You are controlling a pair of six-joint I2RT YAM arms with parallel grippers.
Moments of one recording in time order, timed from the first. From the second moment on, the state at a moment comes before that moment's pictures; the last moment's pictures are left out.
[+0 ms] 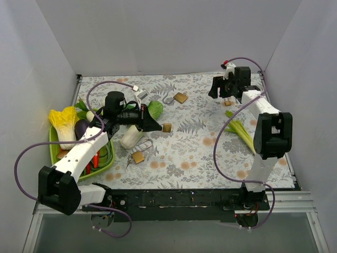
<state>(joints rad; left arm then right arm) -0.35 1.22 0.96 -0.18 0.97 -0.32 0.08 1.95 1.47 -0.22 -0.36 0.03</state>
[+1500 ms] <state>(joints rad) -0.35 1.28 0.94 -0.18 1.06 -0.57 0.94 1.29 1.09 -0.30 -0.26 -0.62</state>
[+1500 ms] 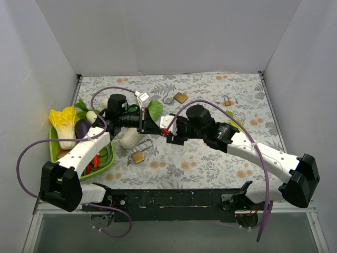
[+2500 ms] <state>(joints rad) -0.27 1.26 0.98 -0.21 0.91 -0.54 0.34 1.71 1.43 -0.47 -0.23 -0.18</state>
